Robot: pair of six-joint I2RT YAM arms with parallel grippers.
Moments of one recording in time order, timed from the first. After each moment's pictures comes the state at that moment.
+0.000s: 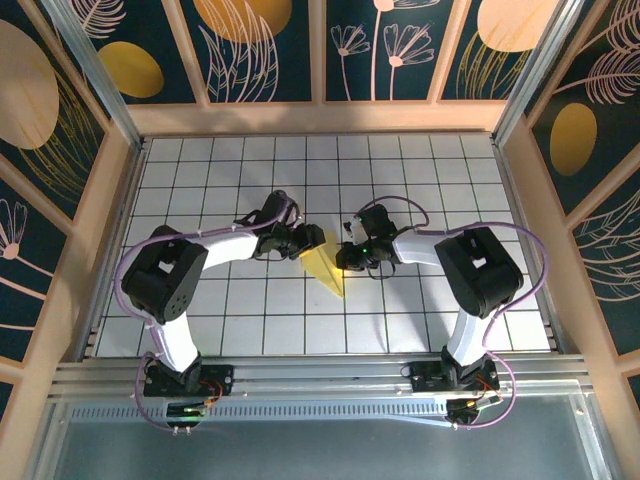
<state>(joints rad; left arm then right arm) -0.57 1.82 1.00 -0.06 0.42 -0.92 0.55 1.80 0.87 -0.12 -0.50 0.46</state>
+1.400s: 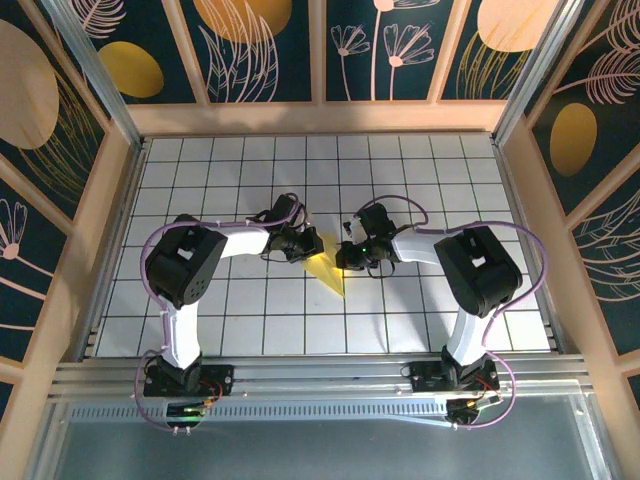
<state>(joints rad) -0.57 1.98 1.08 -0.08 0.47 -0.84 0.55 1.80 0.88 -0.15 -0.50 0.46</state>
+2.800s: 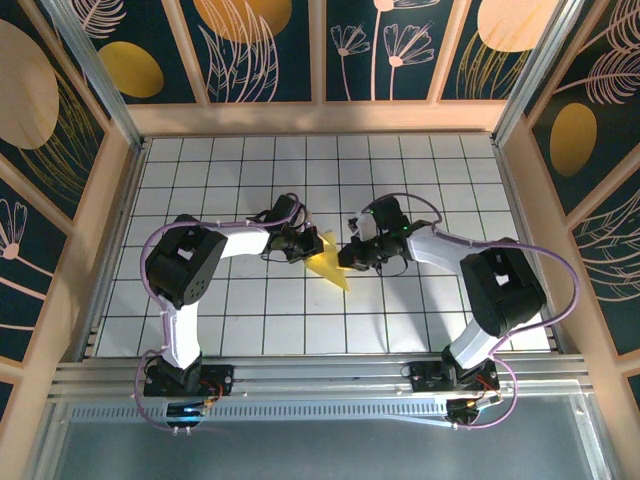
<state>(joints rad) -0.57 1.98 1.08 -0.08 0.46 -0.85 0.52 1.64 0.88 -0.30 -0.76 0.51</state>
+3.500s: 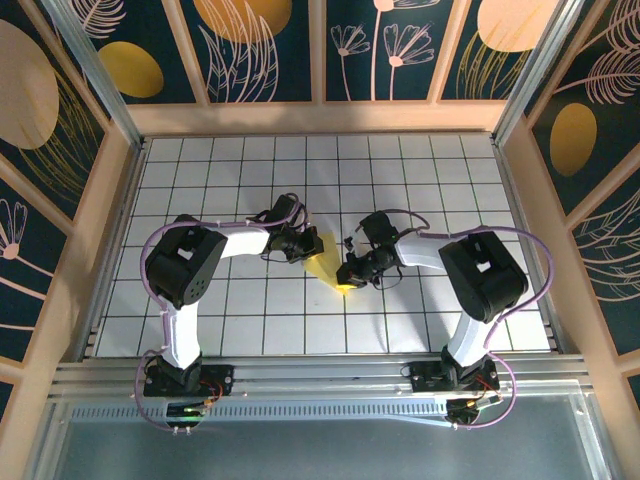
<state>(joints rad) -0.57 1.98 1.08 -0.08 0.46 -0.85 0.56 1.76 0.84 -0.30 -0.72 0.52</state>
